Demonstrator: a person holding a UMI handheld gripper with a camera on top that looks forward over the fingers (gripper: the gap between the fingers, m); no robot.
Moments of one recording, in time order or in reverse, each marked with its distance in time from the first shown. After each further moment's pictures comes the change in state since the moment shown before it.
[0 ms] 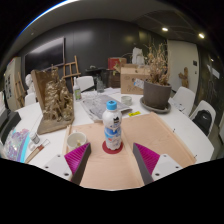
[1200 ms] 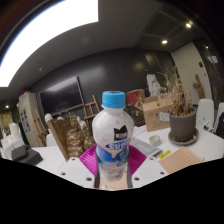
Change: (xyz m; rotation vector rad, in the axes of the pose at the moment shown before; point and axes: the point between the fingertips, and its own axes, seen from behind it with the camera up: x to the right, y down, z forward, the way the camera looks) arm -0.074 -0.190 0.030 0.381 -0.286 0.161
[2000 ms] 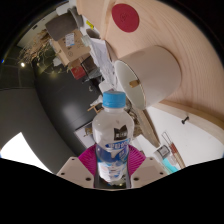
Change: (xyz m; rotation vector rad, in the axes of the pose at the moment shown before) arm -0.162 0.163 0.031 -0.238 -0.253 1.780
